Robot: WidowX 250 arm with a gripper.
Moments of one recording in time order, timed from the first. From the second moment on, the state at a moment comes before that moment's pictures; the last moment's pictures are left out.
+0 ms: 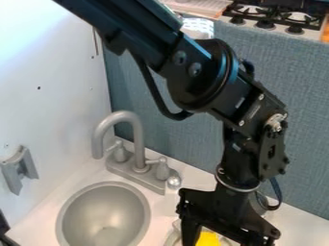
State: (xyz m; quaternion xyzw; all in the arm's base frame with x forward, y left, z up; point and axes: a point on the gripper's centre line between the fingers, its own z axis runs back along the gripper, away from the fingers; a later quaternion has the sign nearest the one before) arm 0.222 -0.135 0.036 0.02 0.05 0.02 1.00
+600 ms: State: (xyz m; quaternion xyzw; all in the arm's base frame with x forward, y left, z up) arm 0.251 -0.118 0.017 0.03 0.03 0.00 1.00
